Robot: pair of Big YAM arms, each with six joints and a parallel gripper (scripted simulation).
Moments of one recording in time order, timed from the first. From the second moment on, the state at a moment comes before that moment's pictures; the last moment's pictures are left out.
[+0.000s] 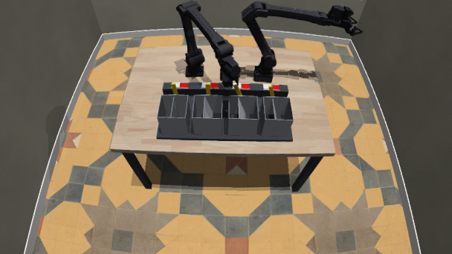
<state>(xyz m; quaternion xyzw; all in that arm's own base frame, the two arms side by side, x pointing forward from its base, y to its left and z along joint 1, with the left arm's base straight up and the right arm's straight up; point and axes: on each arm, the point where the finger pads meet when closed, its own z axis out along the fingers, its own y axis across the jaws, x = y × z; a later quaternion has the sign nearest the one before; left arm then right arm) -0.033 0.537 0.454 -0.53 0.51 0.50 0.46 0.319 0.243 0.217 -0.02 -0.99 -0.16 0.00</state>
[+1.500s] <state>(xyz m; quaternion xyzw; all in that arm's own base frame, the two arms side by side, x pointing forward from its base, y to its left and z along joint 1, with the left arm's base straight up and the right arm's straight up) -0.033 0.537 0.454 -0.53 0.51 0.50 0.46 0.321 0.256 0.186 -0.02 -0.99 -0.17 0.00</state>
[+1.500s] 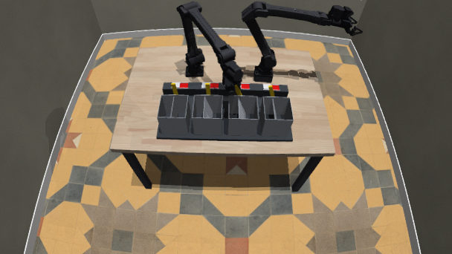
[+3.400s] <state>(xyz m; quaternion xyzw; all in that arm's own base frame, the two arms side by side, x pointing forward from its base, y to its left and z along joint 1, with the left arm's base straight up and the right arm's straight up) -0.033 0.537 0.454 -0.53 0.51 0.50 0.46 0.321 0.256 0.186 -0.02 -0.99 -0.17 0.00</state>
